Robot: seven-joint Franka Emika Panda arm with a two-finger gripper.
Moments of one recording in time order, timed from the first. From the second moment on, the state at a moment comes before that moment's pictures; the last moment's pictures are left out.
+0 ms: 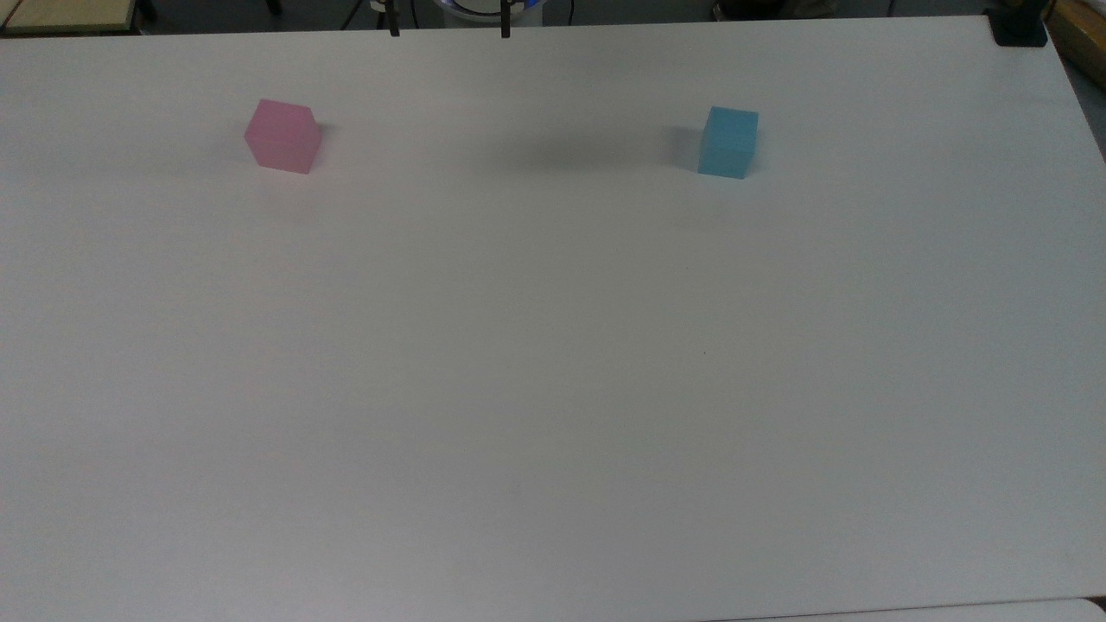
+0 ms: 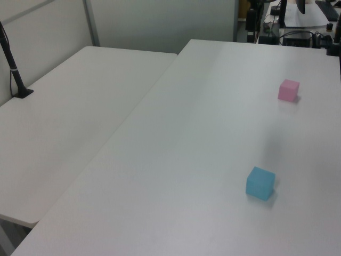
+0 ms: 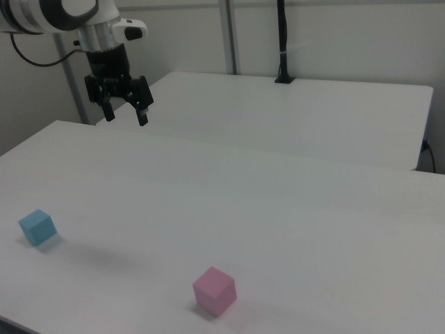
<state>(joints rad) 0.03 0.02 0.02 -1.55 -0.04 1.57 0.00</state>
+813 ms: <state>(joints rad) 0.08 0.00 0.11 -1.55 0.00 1.57 0.16</state>
